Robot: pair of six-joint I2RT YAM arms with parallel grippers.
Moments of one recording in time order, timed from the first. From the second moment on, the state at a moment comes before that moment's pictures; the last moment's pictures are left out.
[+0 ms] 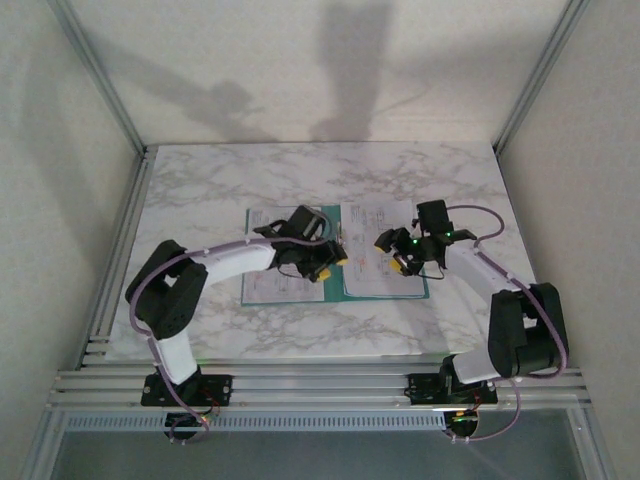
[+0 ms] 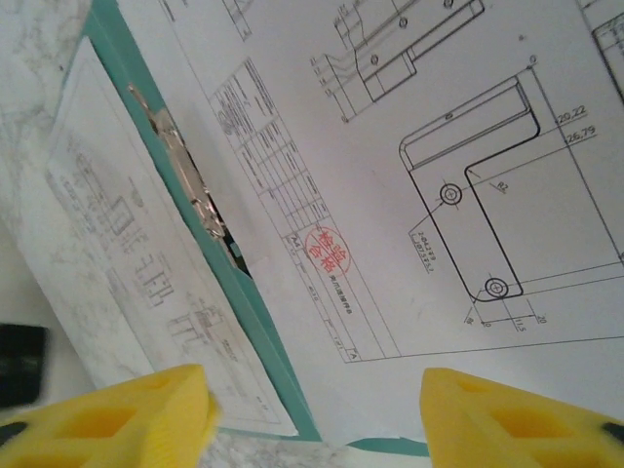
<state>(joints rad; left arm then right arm) -0.66 1.80 1.17 -0.31 0.36 -1.23 0.25 1.44 0.85 -0.45 -0.47 0.92</state>
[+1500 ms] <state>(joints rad) -0.66 1.80 1.00 -0.24 0.37 -1.18 0.39 1.91 1.36 -0.57 -0.26 0.90</state>
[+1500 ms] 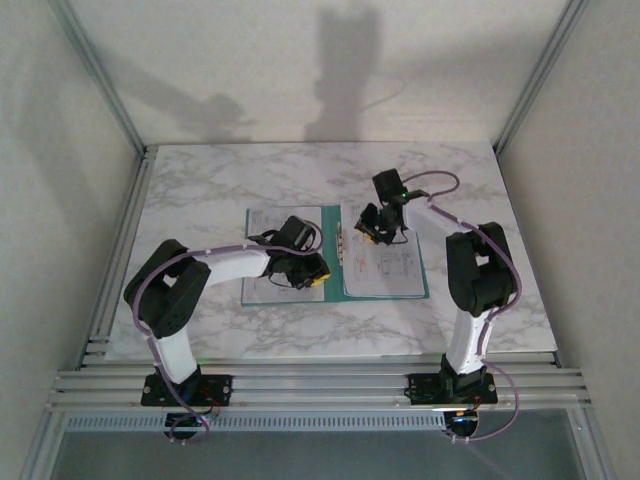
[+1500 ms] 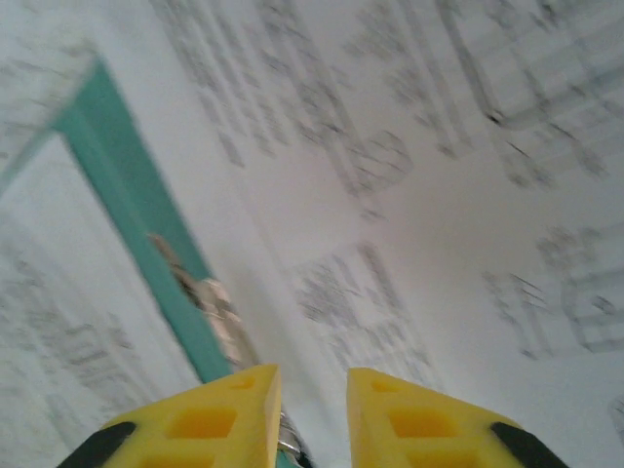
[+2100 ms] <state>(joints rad) -0.61 1.72 0.86 -0.24 0.30 -1.18 0.43 2.27 1.82 -0.71 -0.29 0.82</state>
